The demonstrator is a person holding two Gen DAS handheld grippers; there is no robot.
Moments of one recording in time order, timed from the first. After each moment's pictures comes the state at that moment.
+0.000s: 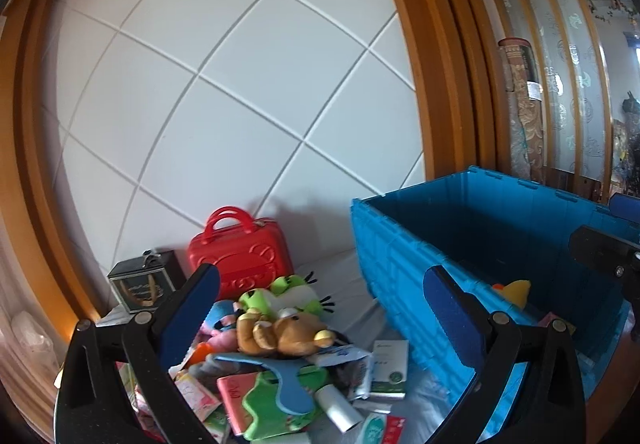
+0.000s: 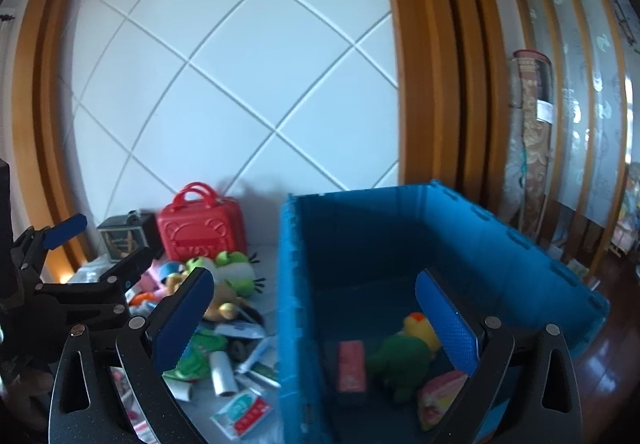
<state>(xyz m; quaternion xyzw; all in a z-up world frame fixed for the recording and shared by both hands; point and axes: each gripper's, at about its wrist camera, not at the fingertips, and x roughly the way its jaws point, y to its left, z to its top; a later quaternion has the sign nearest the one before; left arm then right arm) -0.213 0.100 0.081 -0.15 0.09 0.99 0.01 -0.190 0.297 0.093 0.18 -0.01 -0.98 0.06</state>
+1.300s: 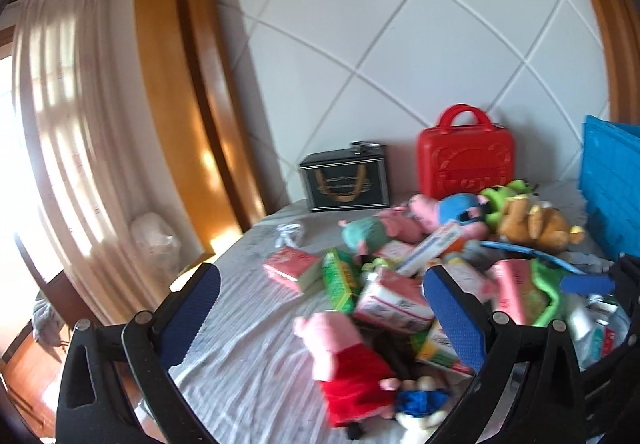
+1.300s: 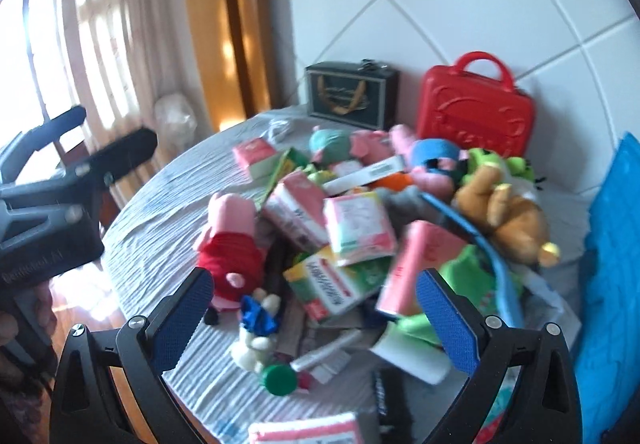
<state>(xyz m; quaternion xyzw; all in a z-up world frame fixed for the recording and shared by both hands) -0.135 -0.202 -0.021 -0.22 0.04 0.93 -0.28 -0.218 -0.083 -0.084 0.34 0.13 -0.84 0.40</state>
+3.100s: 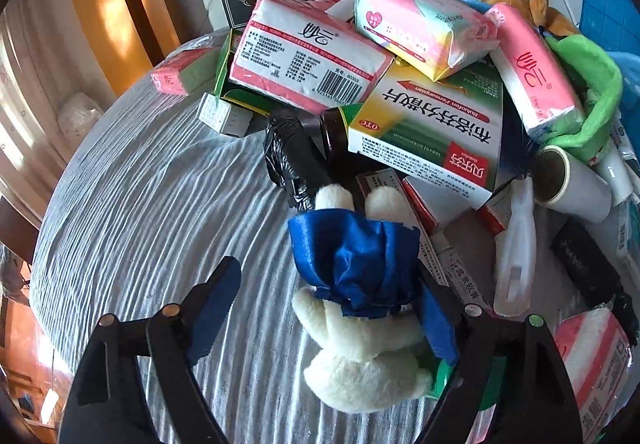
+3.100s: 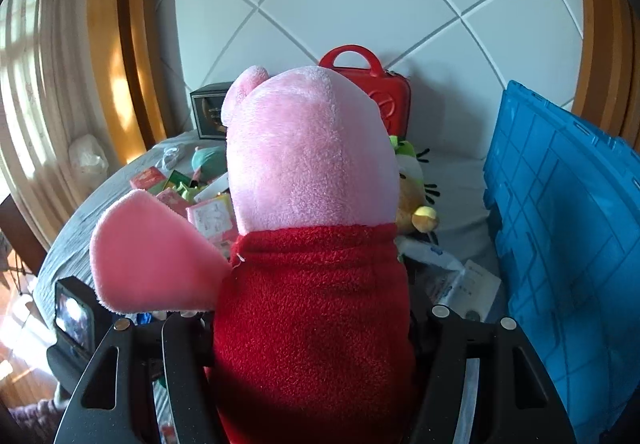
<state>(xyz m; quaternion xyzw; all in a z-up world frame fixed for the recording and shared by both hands) -0.199 -0.174 -0.268 -0.45 -0.04 0.87 -0.20 -0.263 0.047 -0.072 0.32 0.08 -0.91 0.24</state>
